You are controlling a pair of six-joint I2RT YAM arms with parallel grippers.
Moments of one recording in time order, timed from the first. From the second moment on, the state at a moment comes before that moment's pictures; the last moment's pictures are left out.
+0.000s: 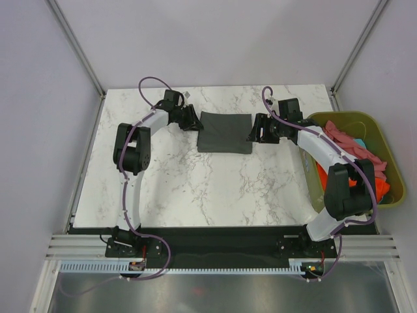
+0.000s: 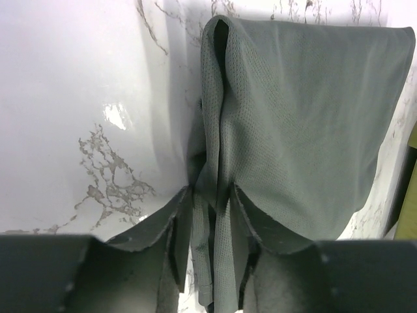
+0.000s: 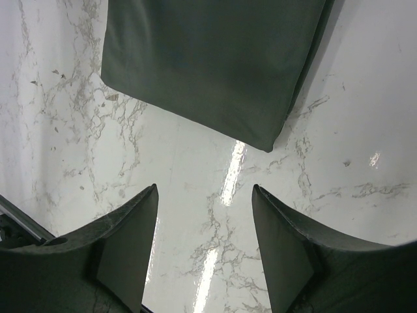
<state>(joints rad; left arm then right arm) -0.24 2.35 1.80 -0.33 0.49 -0.46 0.21 1.63 1.21 -0.42 -0.41 0.30</state>
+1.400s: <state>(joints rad) 0.21 2.48 2.22 -0.48 0.13 -0.08 0.21 1.63 1.15 -0.35 -0.41 0.35</state>
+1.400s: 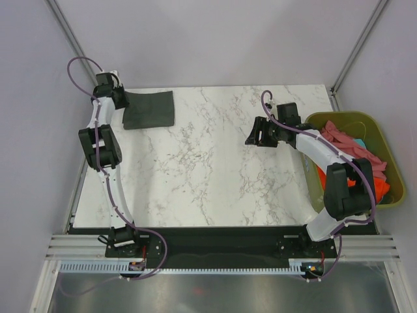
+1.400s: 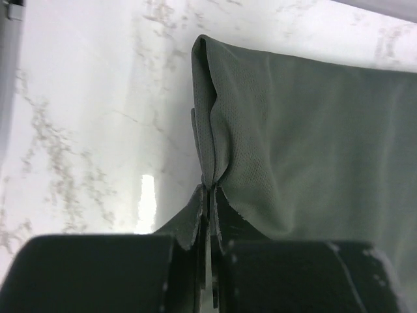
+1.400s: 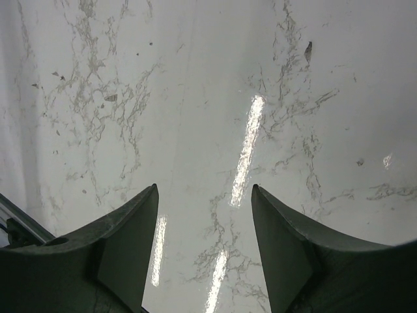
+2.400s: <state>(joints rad) 0.30 2.65 2.42 -0.43 0.05 0.06 0.21 1.65 1.15 -0.32 -0.42 0.37</state>
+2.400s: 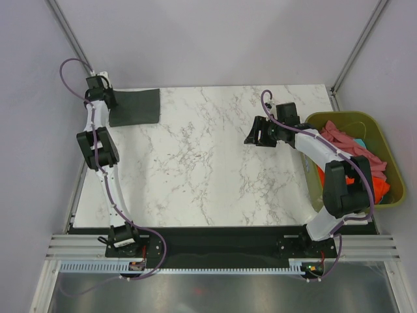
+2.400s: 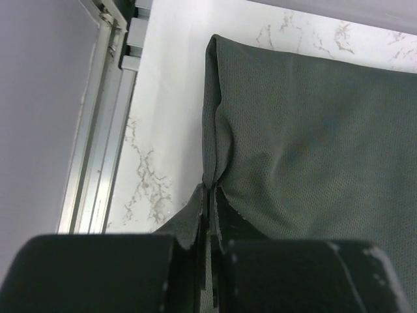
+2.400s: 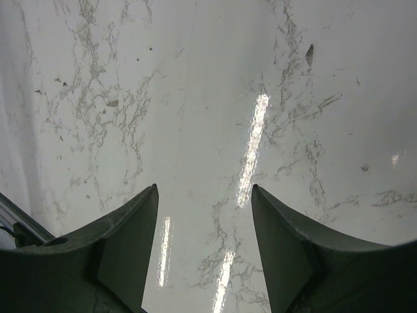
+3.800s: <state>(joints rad) -0.23 1.42 1.19 -0.37 0.64 -0.18 0.26 1.23 1.23 -0.45 -0.24 0.39</state>
